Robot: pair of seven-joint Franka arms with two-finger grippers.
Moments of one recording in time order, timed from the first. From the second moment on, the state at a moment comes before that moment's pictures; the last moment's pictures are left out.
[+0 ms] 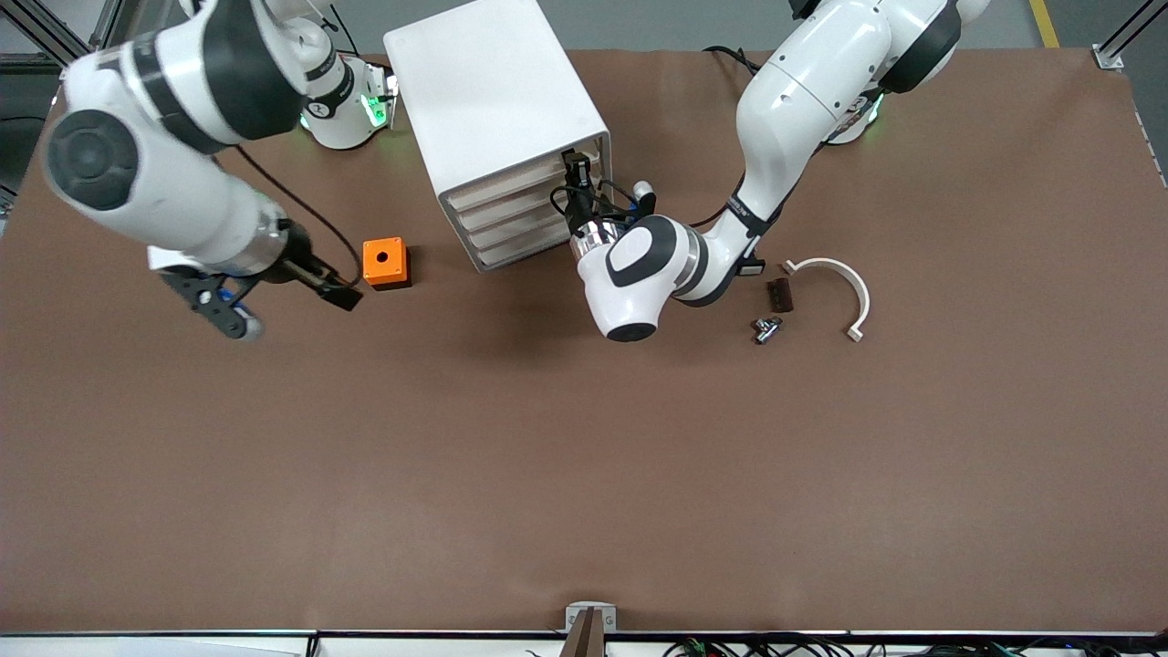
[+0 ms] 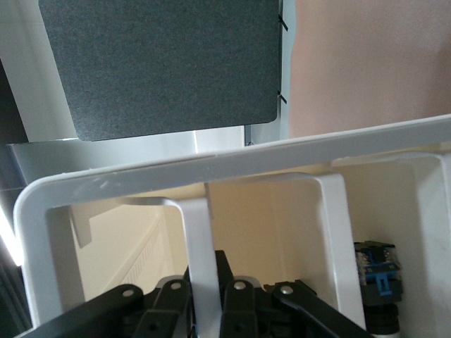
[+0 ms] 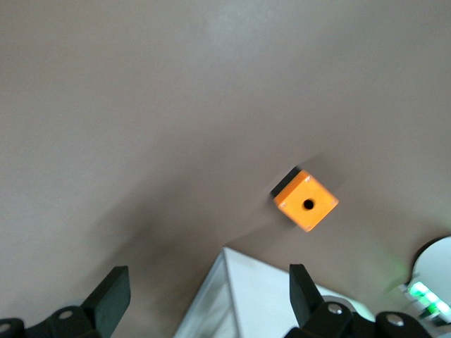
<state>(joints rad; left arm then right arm) -0.53 0.85 -0.28 -1.39 -0.92 1.33 -2.33 0.42 0.17 -0.06 -1.61 0.12 1.64 1.06</state>
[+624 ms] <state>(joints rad) -0.43 0.85 -0.23 -1.38 -0.96 1.33 -2.33 0.56 0.19 -0.06 -1.62 0.11 1.74 1.32</state>
